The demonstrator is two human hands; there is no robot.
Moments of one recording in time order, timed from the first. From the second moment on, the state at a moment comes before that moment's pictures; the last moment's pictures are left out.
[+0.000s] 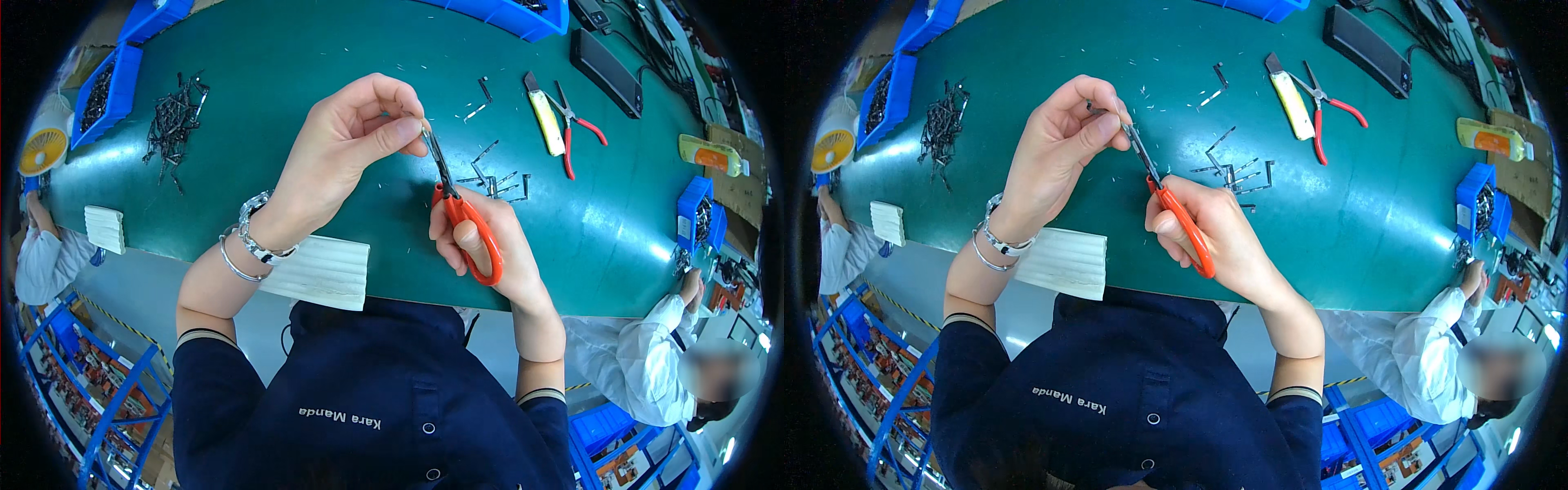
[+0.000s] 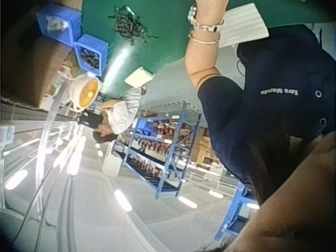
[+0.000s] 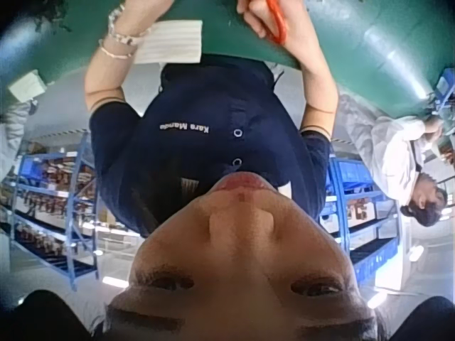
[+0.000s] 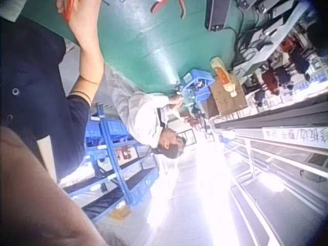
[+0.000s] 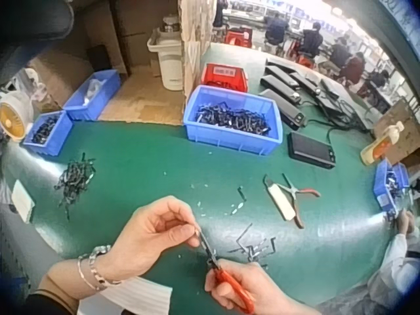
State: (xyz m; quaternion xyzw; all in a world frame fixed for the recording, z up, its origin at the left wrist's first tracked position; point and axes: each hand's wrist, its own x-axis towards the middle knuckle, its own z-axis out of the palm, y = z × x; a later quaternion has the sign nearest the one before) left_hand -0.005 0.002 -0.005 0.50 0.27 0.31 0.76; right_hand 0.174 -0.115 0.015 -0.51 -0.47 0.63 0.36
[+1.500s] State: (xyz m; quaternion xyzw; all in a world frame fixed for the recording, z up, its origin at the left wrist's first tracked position) left_hand -0.069 0.027 0.004 0.70 0.46 0.31 0.45; right_hand 0.206 -0.117 0.017 -0.52 -0.39 0.45 0.61
